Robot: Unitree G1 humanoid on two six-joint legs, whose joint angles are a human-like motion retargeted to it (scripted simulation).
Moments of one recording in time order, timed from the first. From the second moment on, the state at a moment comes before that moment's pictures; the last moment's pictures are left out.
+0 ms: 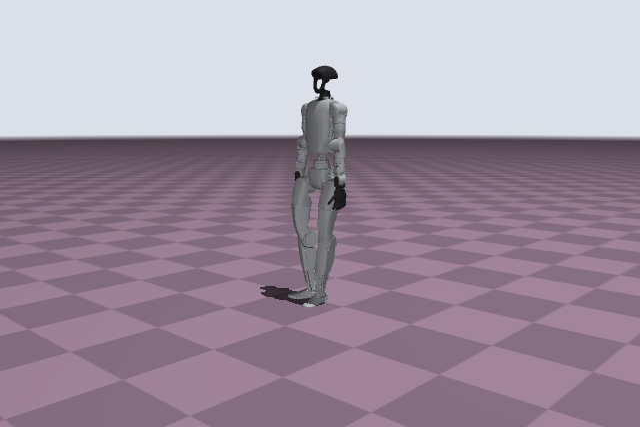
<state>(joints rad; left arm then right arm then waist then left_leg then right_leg) 0.02 0.10 0.37 1.57 0.37 0.07 -0.14 0.00 -0.07 -0.04 1.47 -0.50 0.13 0.22 -0.17 0.01 -0.14 -0.15 -0.08 0.26 -0.03 0.01 0.06 -0.12 -0.01 -0.43 0.08 -0.23 -0.03</state>
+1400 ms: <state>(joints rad) 0.04 0.10 0.31 1.61 0.41 0.07 -0.23 -0.03 -0.09 0.00 1.54 -0.53 0.14 0.22 -0.16 0.02 -0.18 -0.04 -0.06 0.36 -0.04 -0.03 0.05 -0.05 0.01 -0.37 0.05 -0.13 -0.02</state>
